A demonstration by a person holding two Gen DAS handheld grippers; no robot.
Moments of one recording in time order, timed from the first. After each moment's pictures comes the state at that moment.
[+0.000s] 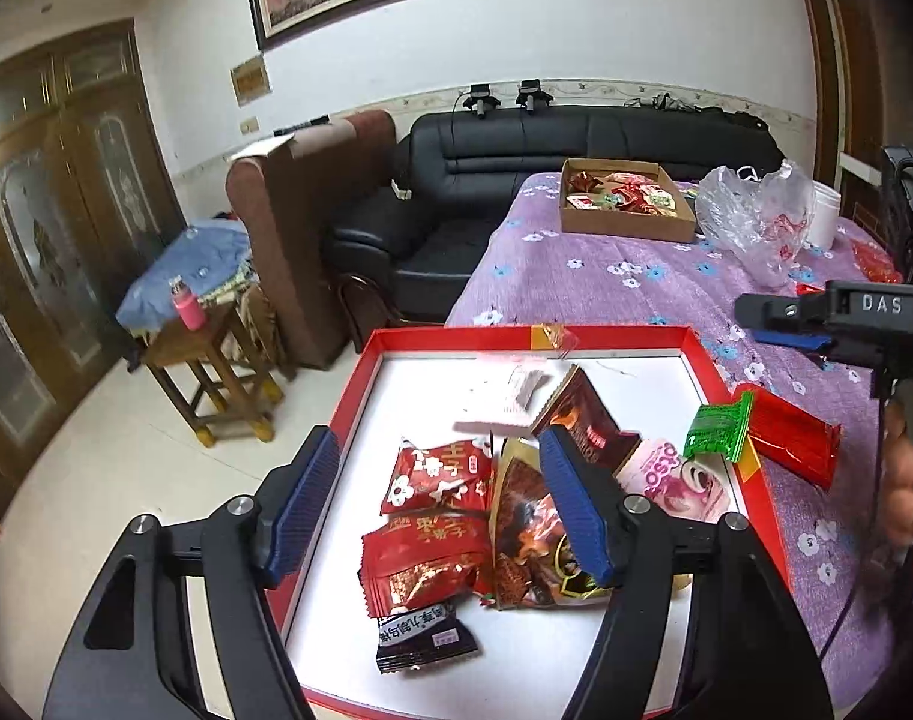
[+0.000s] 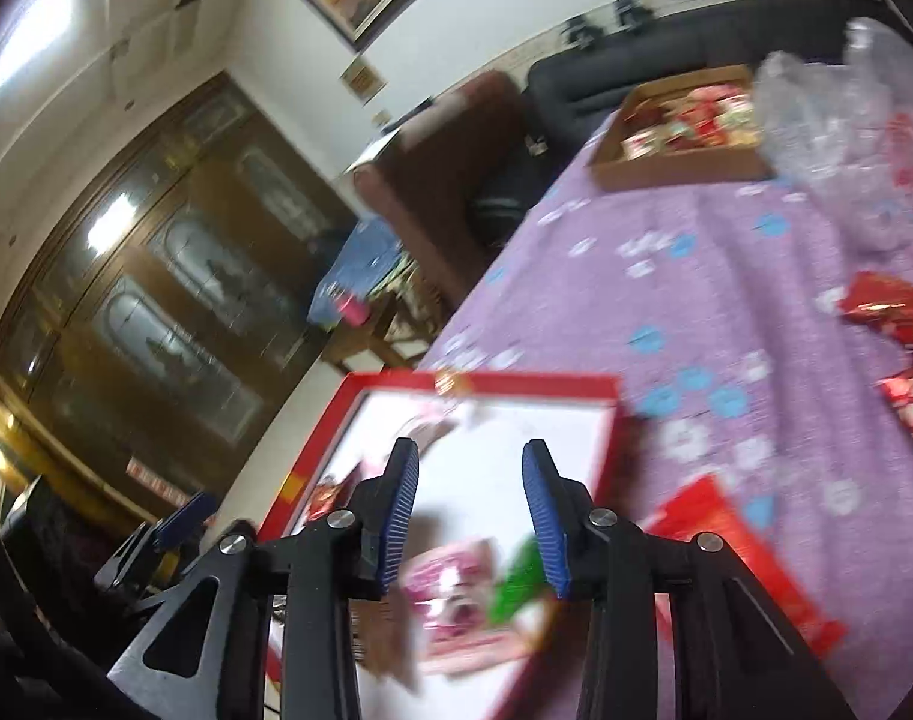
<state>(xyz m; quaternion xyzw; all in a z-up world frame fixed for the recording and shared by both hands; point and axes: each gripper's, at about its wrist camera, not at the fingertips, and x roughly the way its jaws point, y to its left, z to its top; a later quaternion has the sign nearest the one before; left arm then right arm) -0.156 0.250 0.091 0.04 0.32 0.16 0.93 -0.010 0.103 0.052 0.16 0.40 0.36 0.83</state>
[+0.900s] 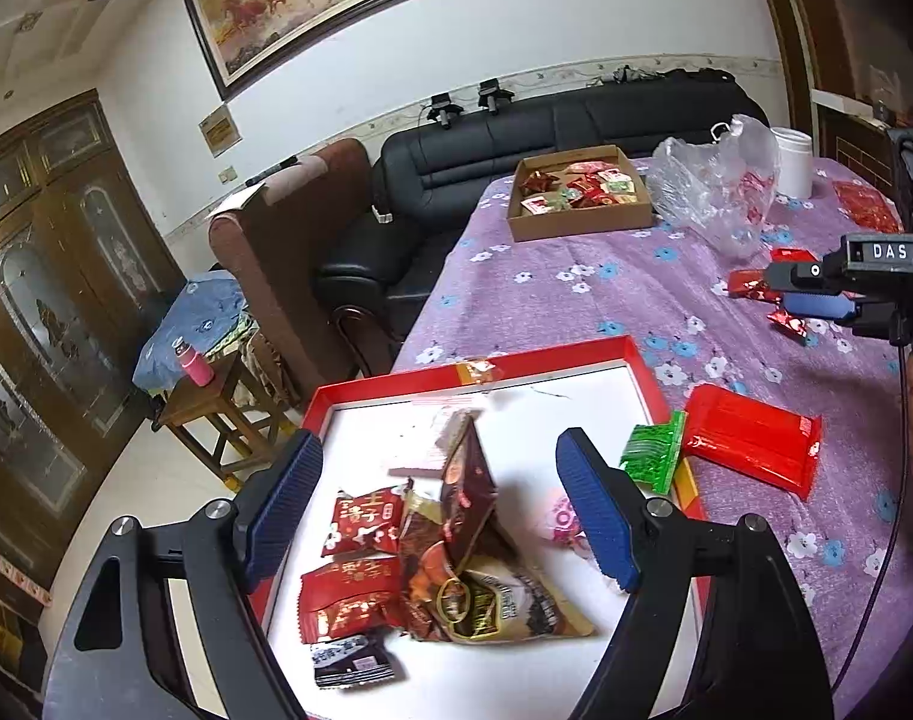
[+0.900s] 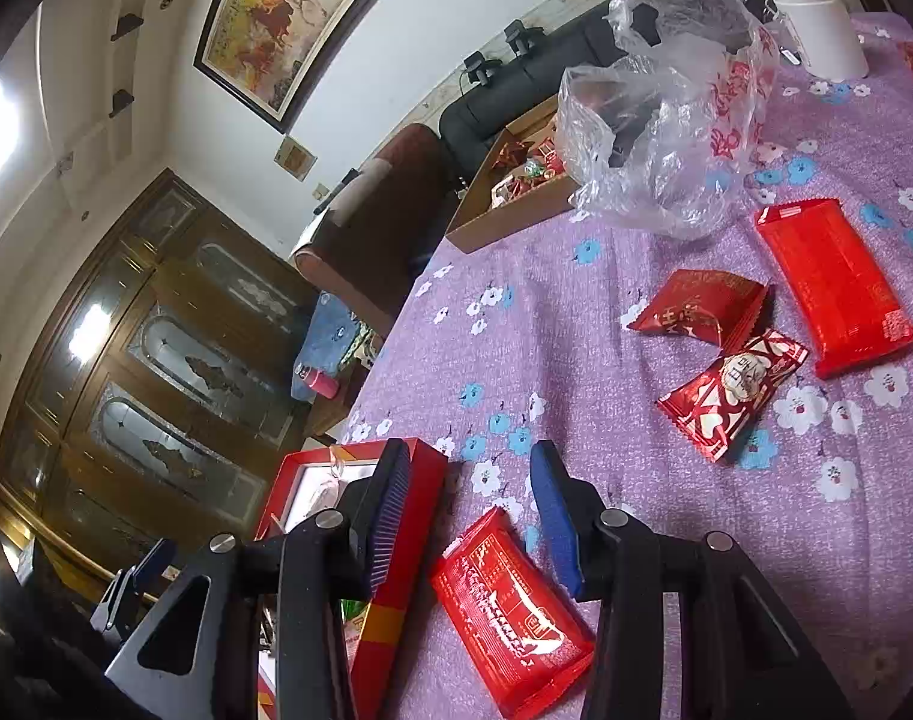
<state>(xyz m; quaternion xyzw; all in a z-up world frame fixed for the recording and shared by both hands) -0.128 0.180 0.102 0.12 0.32 0.15 0.93 0.021 -0.005 0.035 0.26 0.39 0.31 0.83</state>
